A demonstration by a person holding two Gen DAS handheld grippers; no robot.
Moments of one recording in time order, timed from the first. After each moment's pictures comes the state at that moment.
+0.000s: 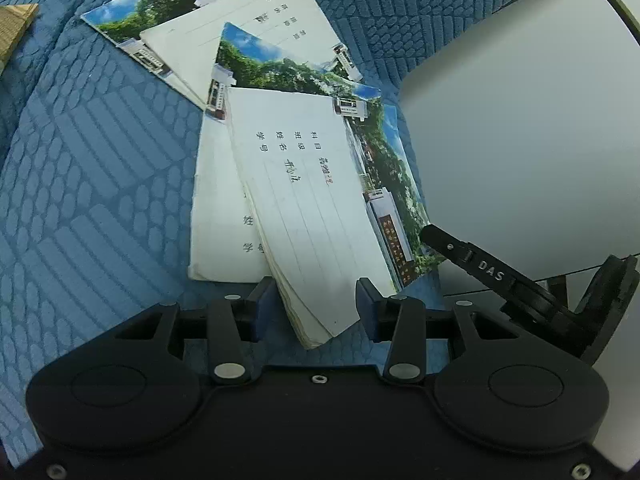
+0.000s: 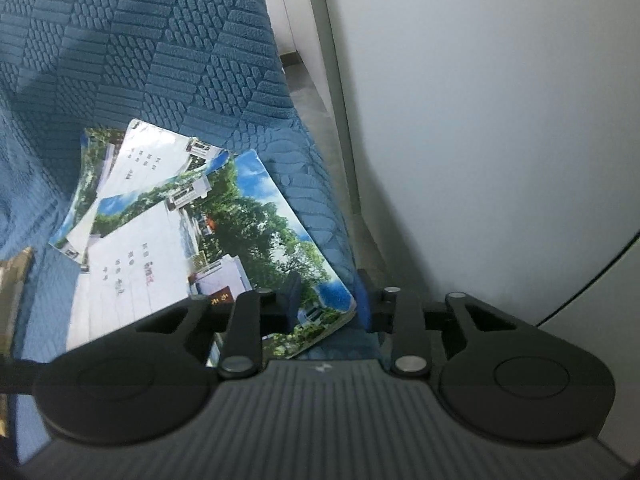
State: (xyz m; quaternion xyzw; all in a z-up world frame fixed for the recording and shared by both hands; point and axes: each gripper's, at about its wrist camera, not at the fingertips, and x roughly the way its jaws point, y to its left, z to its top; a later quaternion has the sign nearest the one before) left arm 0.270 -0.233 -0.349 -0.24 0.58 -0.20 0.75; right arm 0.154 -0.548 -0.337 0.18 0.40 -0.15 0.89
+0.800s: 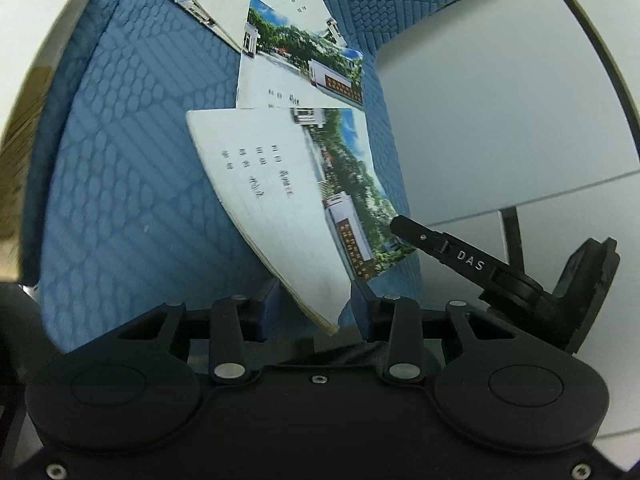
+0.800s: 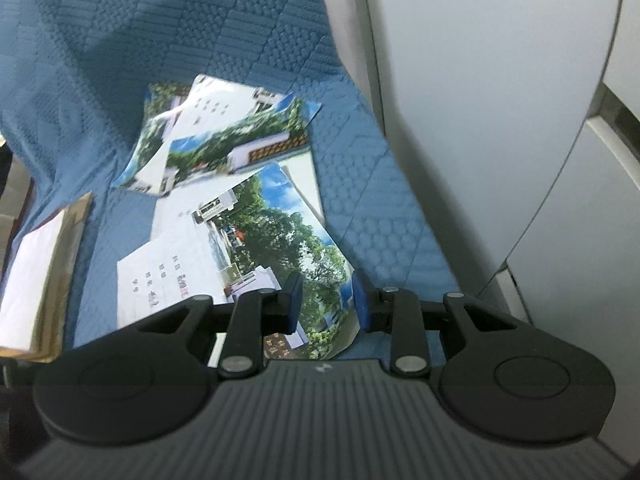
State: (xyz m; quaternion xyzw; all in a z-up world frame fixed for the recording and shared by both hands) left arm 0.181 -0.172 -0.316 -0.26 0.59 -0.24 0.73; right arm 0.096 -0.483 -0.302 0.19 0.44 -0.12 0.87
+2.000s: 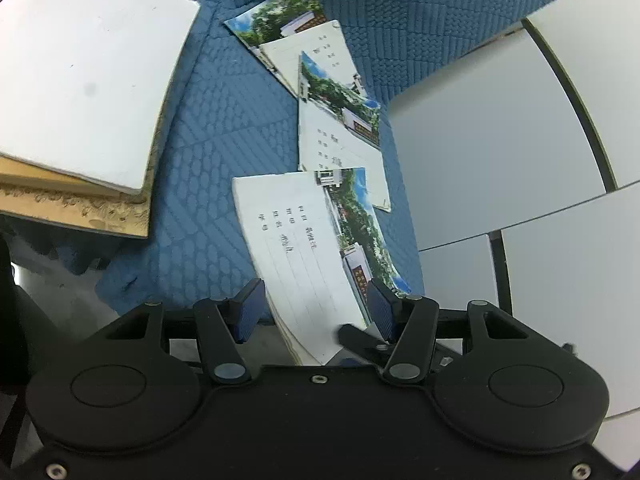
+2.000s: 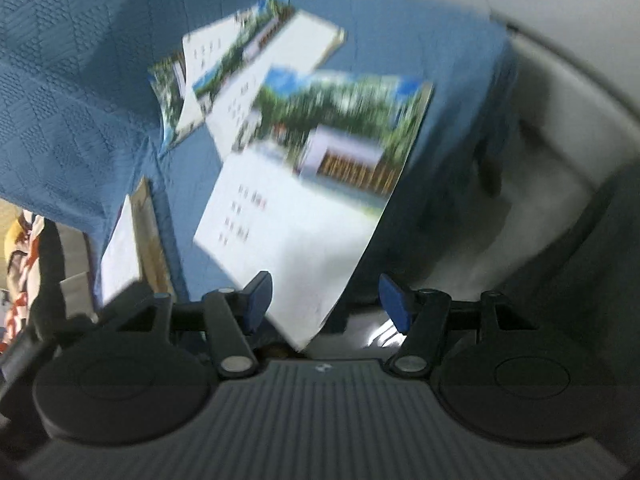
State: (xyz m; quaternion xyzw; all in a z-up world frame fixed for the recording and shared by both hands) left arm 0.138 -0.084 -0.301 -0.31 0.54 -0.22 0.76; right arm 0.011 -0.370 -0.318 0.46 0.44 -0.16 0.75
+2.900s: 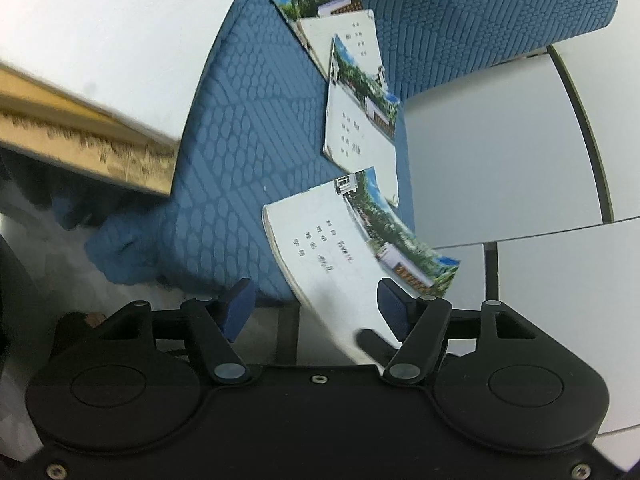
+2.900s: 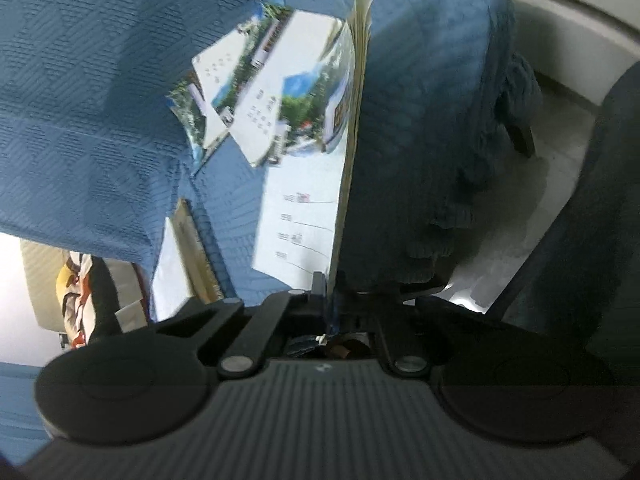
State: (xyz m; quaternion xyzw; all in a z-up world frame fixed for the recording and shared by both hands) left arm 0.135 -0.070 -0.335 -0.37 0.56 -0.21 0.71; right arm -0.003 -0.370 -0.317 0.54 0.39 -0.14 0.73
